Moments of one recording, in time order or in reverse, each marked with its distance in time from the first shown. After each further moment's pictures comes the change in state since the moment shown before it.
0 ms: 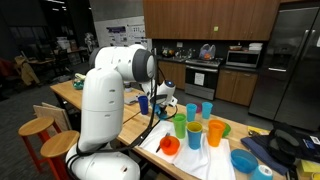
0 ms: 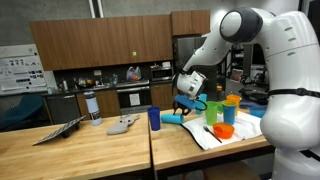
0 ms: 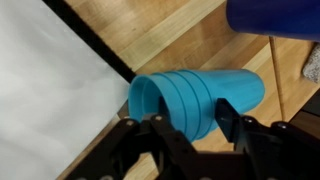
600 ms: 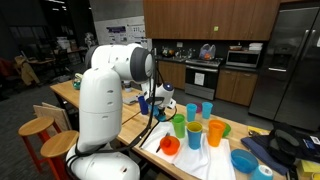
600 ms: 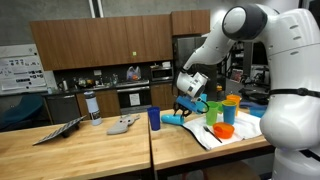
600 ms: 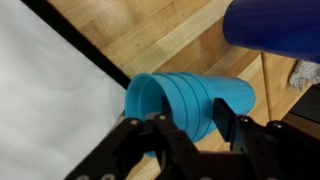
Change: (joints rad) arm -0.013 -0.037 0.038 -0.060 0.189 0.035 -0.195
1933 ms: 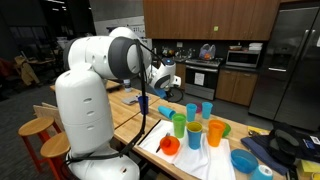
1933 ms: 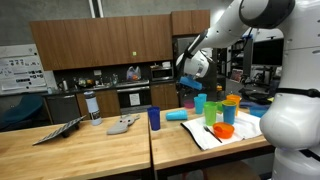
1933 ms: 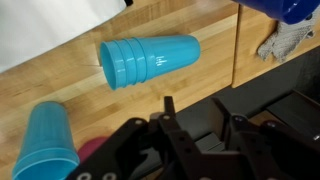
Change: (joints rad) arm -0.007 -0.216 -0.089 0.041 -0.529 -0.107 0.230
